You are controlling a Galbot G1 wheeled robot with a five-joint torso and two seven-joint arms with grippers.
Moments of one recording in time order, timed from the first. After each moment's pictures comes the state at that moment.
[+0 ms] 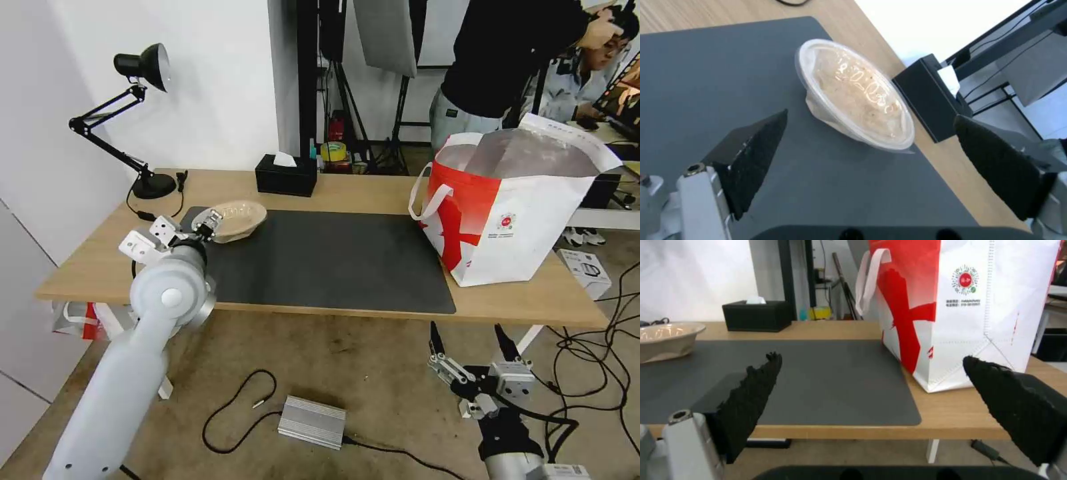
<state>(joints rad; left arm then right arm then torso) 0.78 -1.11 -0.29 -2.02 -1.37 0.18 -1.10 -1.86 0.77 0.19 2.48 0.23 0.15 0.84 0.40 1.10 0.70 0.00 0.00</state>
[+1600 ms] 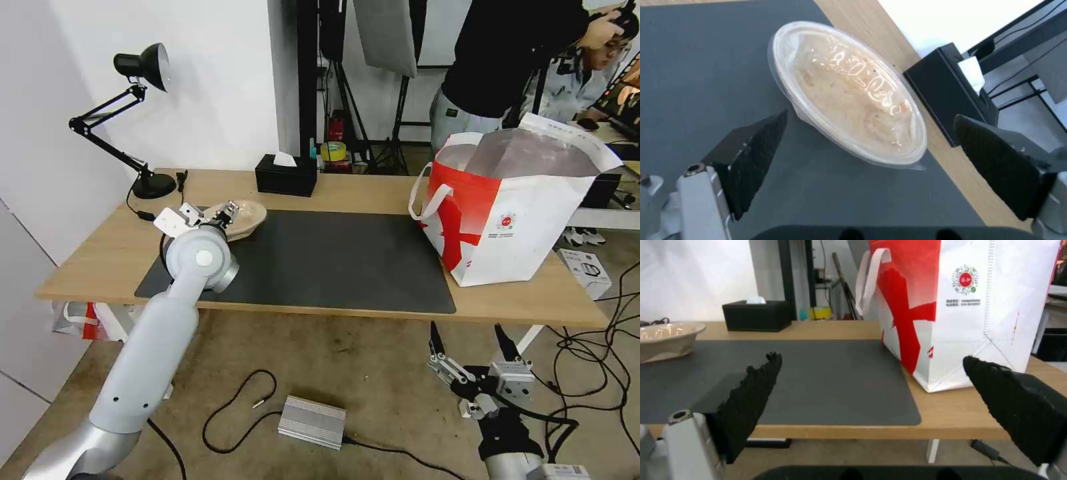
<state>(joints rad) 0.60 -1.18 -0.20 -1.78 -1.37 0.19 -1.11 -1.86 0.77 0.19 2.48 0.23 0.15 0.84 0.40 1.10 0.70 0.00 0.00</state>
